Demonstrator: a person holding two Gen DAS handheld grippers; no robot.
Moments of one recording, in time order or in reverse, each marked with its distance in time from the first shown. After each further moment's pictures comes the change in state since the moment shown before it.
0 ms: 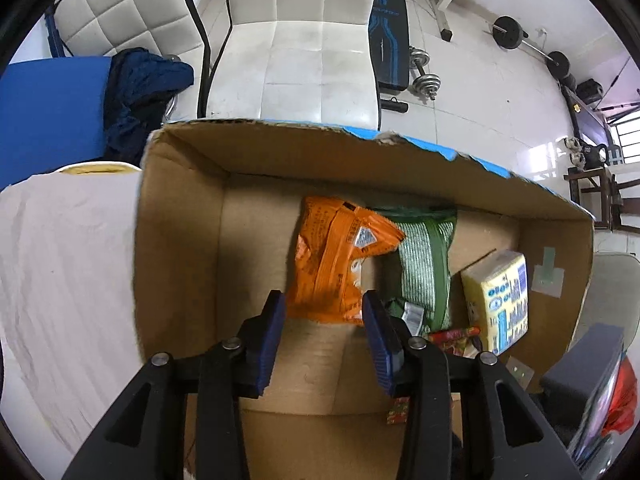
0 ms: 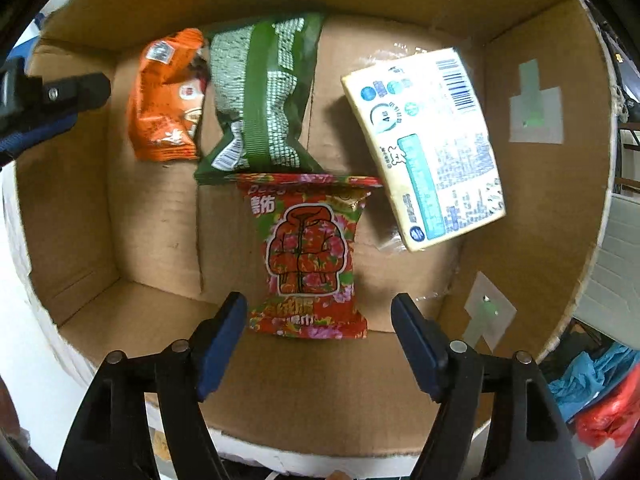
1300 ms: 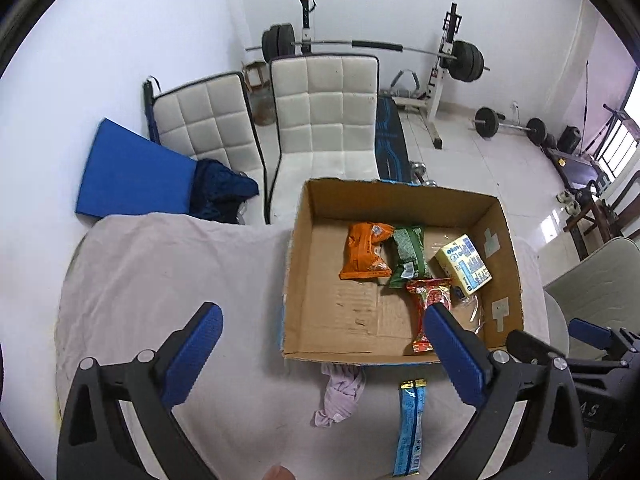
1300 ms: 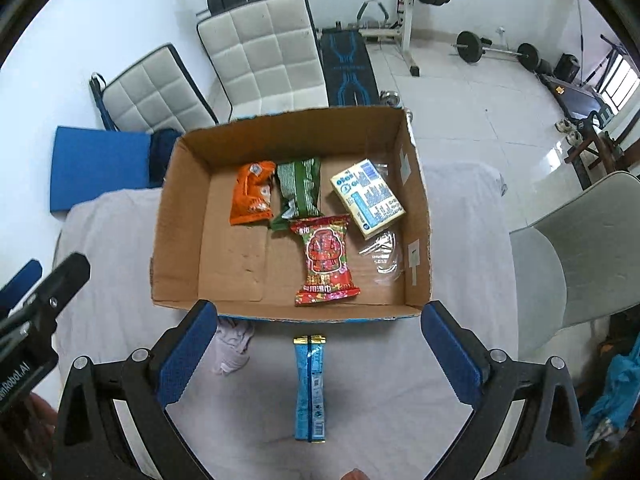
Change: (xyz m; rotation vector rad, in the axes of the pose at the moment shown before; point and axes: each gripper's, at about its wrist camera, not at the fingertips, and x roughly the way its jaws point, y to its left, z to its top) left arm -0.175 0.024 -0.209 0.047 -0.553 0.122; right arm -0.158 0.003 -0.179 0.101 -0.591 0.034
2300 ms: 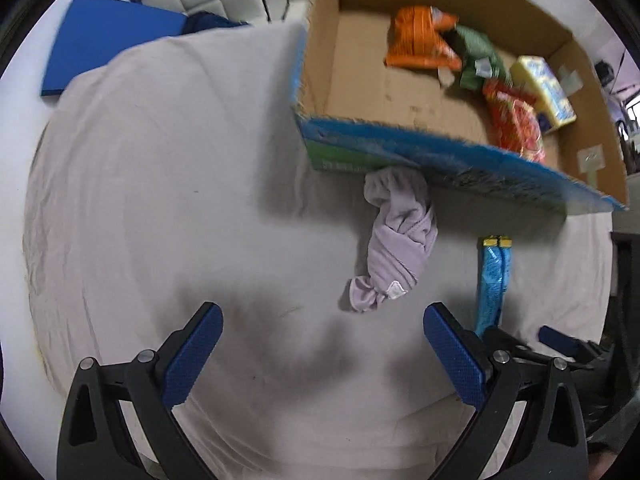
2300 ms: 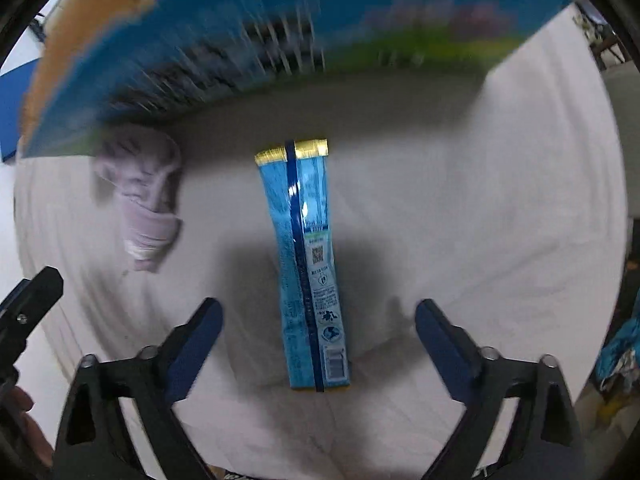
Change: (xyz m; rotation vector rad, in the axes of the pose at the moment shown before) left arm 0.143 0.018 -0.142 -0.009 0.489 0.013; right arm 0.190 -0.007 -0.148 0.115 0.451 0.023
